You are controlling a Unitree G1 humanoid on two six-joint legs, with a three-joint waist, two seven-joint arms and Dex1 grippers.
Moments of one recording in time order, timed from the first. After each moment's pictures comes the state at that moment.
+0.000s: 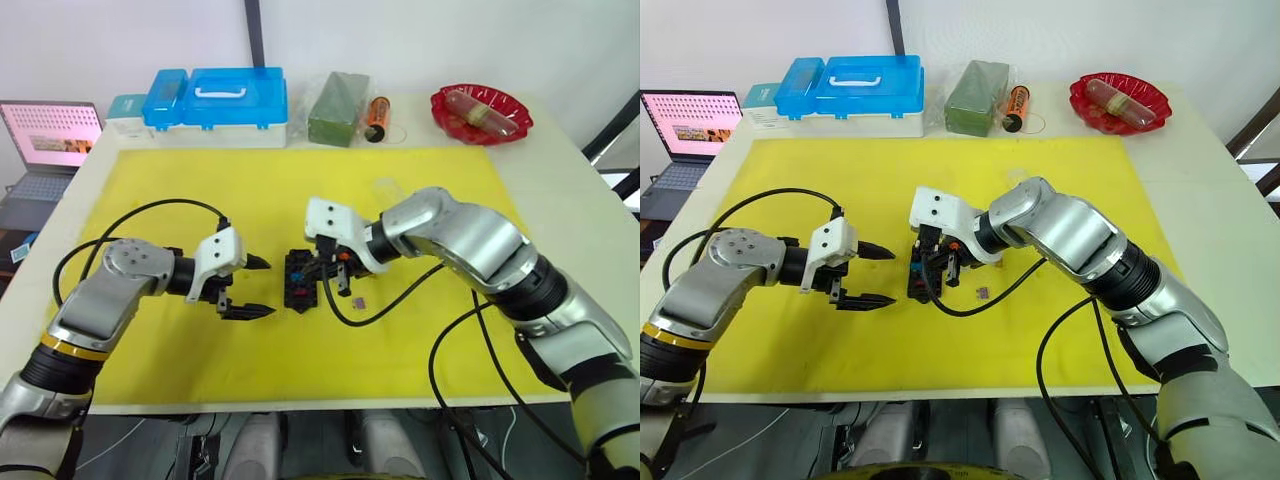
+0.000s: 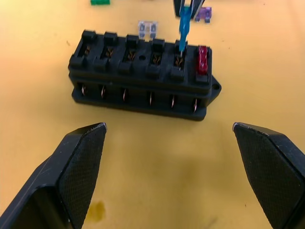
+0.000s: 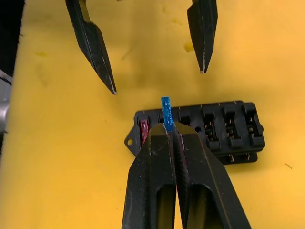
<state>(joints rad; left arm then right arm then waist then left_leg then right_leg) -0.42 0.83 -0.18 -0.14 -0.33 0.42 -1.22 -1.01 -0.61 0.60 -0.24 0.42 1.06 0.95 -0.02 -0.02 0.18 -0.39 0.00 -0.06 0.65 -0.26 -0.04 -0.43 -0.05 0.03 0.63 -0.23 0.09</state>
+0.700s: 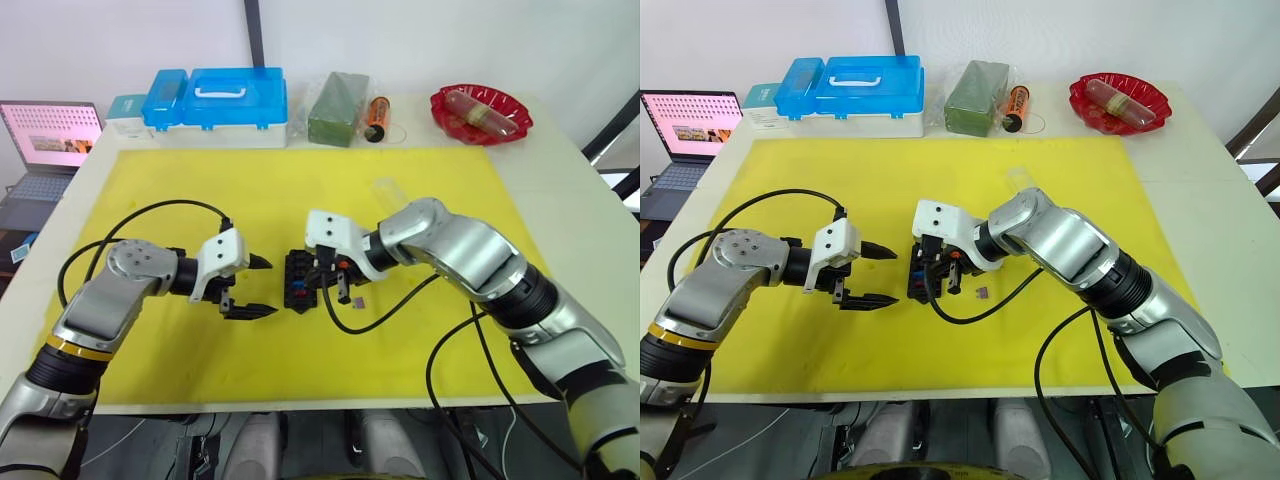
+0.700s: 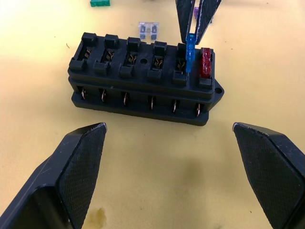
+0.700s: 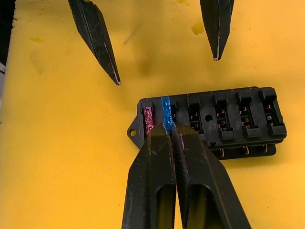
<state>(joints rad) -0.42 0.81 -0.18 -0.13 -0.31 0.42 -1.21 -0.97 -0.58 0.60 -0.23 0.36 1.04 0.97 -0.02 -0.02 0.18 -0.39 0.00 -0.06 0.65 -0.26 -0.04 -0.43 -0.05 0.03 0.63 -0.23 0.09</state>
